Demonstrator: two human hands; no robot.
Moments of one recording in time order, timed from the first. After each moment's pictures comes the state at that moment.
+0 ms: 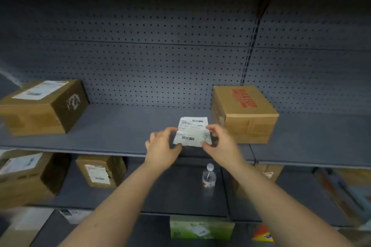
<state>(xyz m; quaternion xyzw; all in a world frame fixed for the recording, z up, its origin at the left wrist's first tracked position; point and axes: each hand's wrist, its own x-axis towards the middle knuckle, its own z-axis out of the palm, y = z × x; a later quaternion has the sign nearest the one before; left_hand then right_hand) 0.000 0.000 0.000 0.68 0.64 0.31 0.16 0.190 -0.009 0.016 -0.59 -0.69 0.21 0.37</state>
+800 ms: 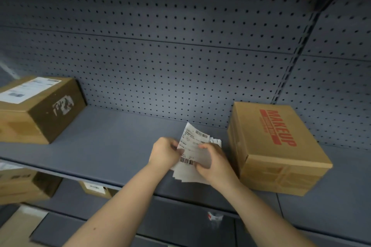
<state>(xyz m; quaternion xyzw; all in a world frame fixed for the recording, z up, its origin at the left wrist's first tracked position) 0.009 0.135 -0.018 0.55 0.73 0.29 0.27 0.180 0.116 -0.031 -0.54 -0.73 0.28 0.31</state>
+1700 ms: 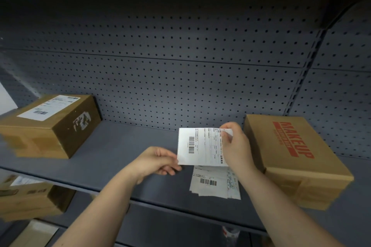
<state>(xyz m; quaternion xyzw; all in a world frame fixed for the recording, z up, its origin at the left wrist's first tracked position) -0.076 0.114 0.024 0.52 0.57 0.31 0.56 0.156 0.142 0.045 -0.58 -0.63 0.23 0.46</state>
